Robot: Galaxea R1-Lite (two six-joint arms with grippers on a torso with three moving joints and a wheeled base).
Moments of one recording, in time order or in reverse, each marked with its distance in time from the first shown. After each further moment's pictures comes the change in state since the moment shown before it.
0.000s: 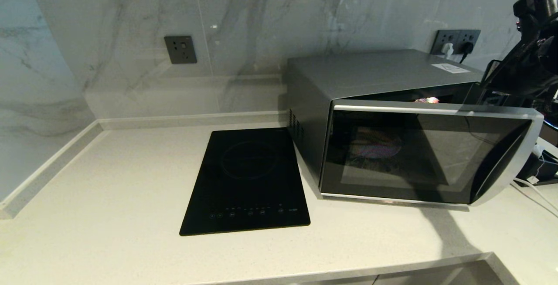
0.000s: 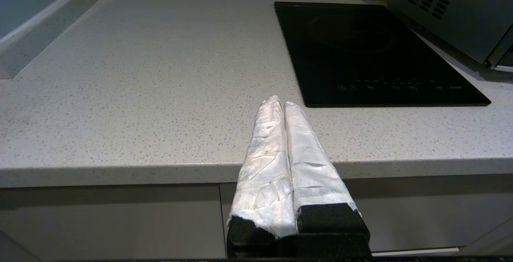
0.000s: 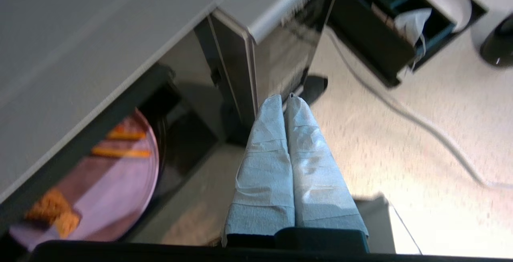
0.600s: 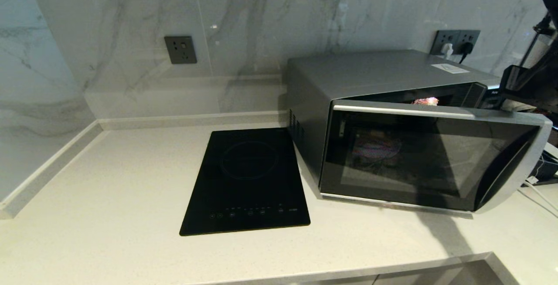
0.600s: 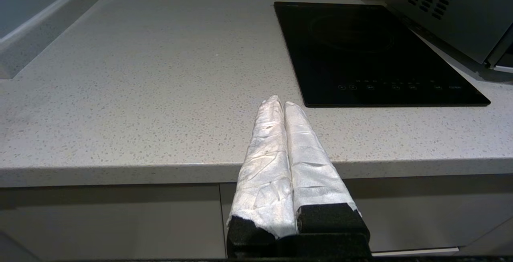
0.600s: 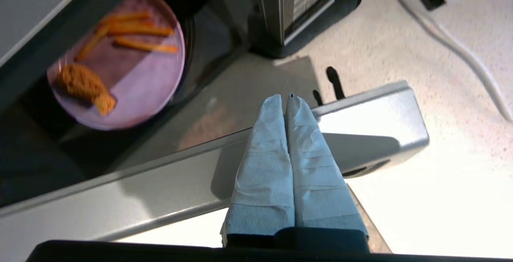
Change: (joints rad) left arm 0.000 0.000 0.000 0.000 0.000 0.000; right arm 0.024 -0.135 0.028 0.290 0.202 0.057
